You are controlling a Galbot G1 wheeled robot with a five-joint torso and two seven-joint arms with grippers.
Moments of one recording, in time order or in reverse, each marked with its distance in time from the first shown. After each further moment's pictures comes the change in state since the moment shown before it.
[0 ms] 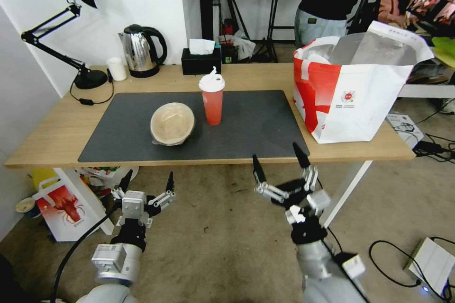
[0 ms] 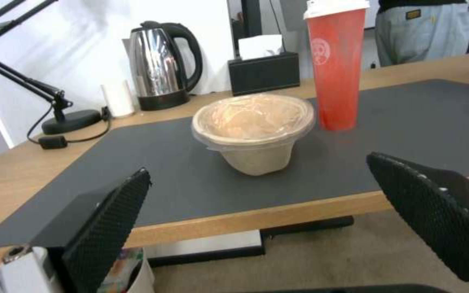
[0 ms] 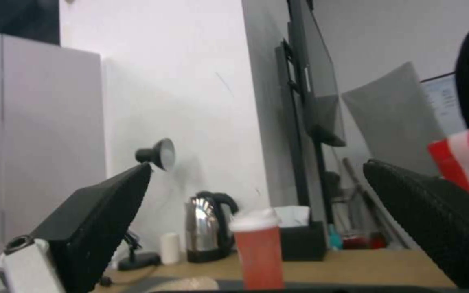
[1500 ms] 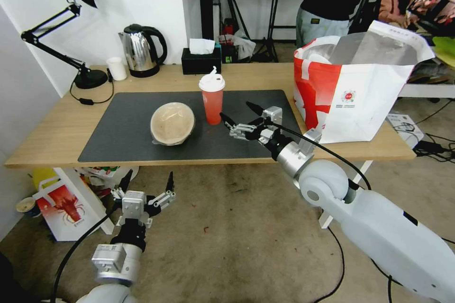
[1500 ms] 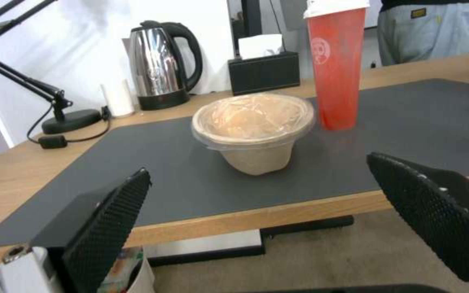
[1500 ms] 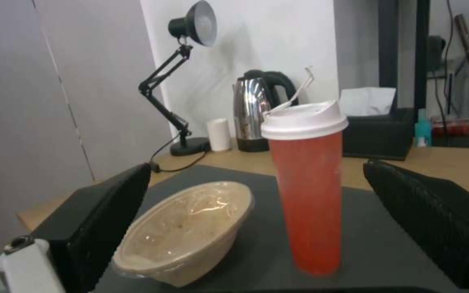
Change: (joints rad) left arm 0.000 0.000 0.000 0.000 0.000 0.000 0.000; right arm 0.914 -0.404 -0.433 -0.233 0.743 -0.542 0.055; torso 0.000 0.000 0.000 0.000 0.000
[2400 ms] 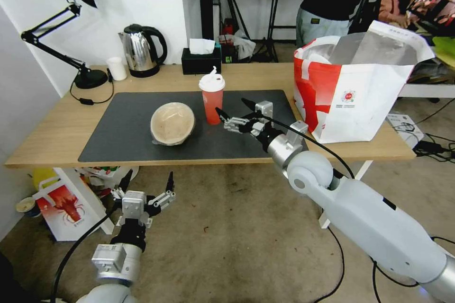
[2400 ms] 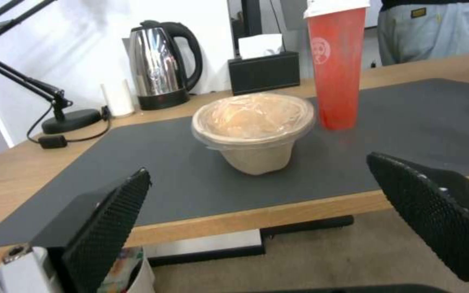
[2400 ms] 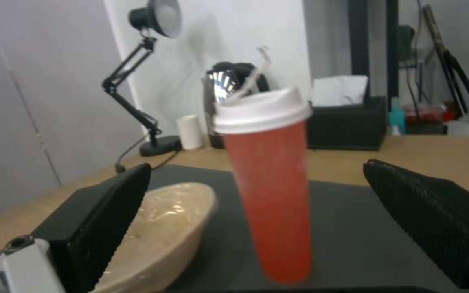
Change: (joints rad) left arm 0.000 0.000 0.000 0.000 0.000 0.000 0.000; right arm 0.067 0.066 -0.040 -0.082 -0.002 -0.006 0.039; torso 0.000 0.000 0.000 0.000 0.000
